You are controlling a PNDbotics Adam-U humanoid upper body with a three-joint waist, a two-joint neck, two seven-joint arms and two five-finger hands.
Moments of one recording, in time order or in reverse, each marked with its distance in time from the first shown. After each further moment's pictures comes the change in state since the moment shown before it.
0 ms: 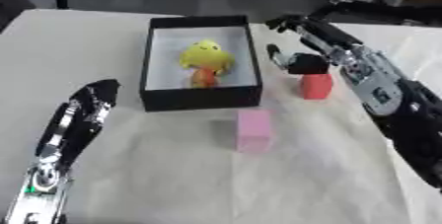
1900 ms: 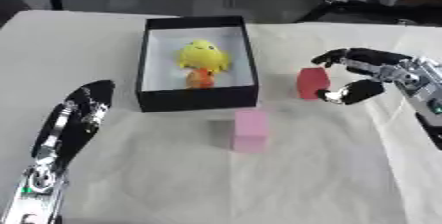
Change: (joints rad) left arm 0.001 0.000 0.005 0.000 -0.002 -0.001 0.000; right arm 0.023 -0.036 -0.117 0.154 0.142 -0.010 0.287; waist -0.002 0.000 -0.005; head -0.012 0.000
